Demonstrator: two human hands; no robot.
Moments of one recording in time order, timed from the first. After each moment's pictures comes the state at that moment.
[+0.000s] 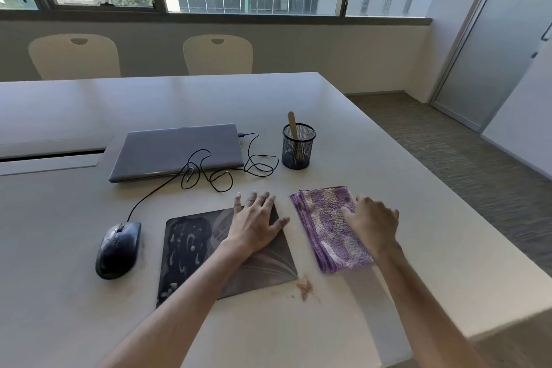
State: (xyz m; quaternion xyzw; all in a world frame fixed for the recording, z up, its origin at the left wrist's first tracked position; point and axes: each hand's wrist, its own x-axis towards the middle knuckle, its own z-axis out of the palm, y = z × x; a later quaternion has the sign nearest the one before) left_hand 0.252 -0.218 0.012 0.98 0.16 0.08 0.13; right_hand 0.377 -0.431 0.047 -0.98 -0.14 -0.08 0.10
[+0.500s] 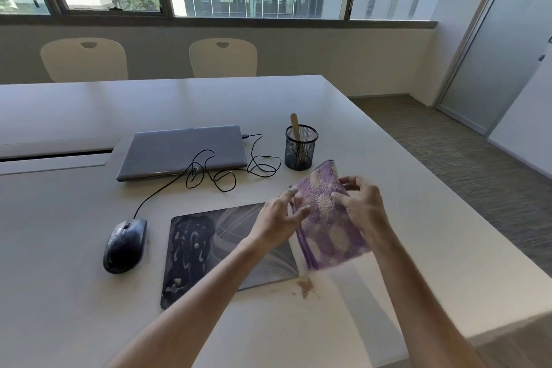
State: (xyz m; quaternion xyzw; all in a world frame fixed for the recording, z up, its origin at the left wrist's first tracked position) left_hand 0.259 -0.258 0.043 0.89 0.15 0.14 0.41; right_hand 0.363 -0.417 0.079 -0.82 -0.14 0.05 0.55
